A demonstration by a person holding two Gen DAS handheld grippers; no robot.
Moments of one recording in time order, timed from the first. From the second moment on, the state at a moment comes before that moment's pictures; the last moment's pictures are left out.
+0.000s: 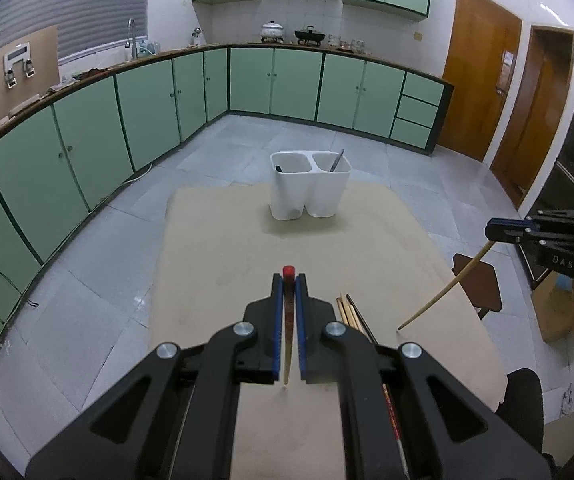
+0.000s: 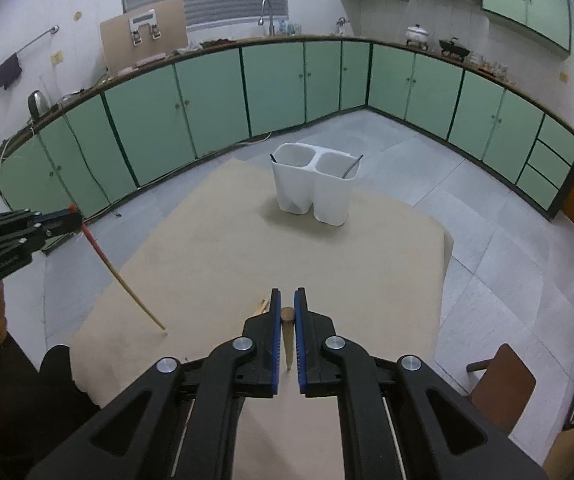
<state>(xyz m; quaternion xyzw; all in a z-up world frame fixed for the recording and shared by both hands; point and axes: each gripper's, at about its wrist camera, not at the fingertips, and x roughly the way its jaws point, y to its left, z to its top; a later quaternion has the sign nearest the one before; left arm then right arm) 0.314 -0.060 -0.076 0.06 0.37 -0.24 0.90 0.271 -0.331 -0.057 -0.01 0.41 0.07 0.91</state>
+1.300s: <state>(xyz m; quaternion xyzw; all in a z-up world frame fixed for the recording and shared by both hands) 0.517 -0.178 0.056 0.03 0.28 -0.23 0.93 0.479 -0.382 0.074 0.02 0.36 0.02 0.93</state>
